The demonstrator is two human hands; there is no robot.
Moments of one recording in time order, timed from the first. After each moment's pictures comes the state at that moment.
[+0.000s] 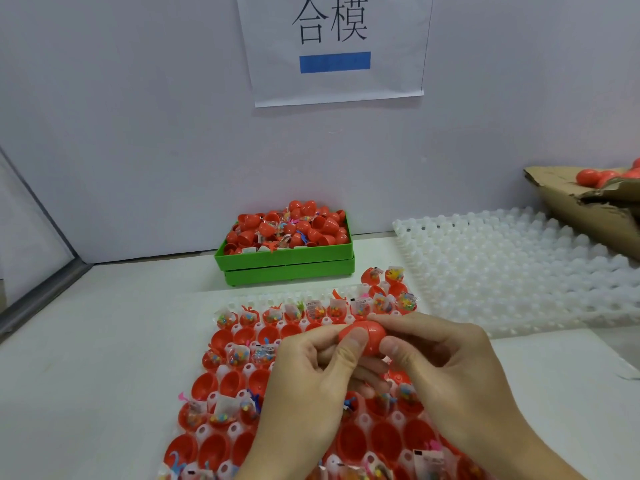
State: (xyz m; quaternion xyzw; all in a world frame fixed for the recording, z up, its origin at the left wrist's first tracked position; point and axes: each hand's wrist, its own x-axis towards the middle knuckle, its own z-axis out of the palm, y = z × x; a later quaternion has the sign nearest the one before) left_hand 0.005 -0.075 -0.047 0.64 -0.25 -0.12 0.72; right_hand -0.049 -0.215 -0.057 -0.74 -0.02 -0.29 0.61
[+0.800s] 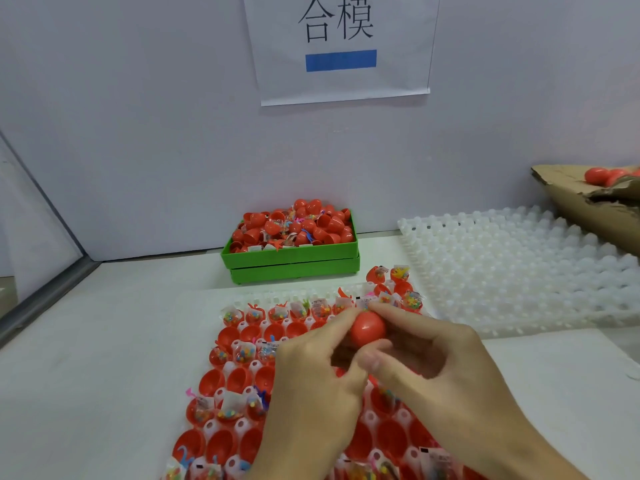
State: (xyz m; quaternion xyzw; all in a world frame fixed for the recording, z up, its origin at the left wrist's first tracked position) left_hand 0.005 -0.072 -0.047 0.77 -0.34 0.15 0.53; right_hand -0.053 -0.203 -0.048 -0.70 -0.03 -0.21 0.68
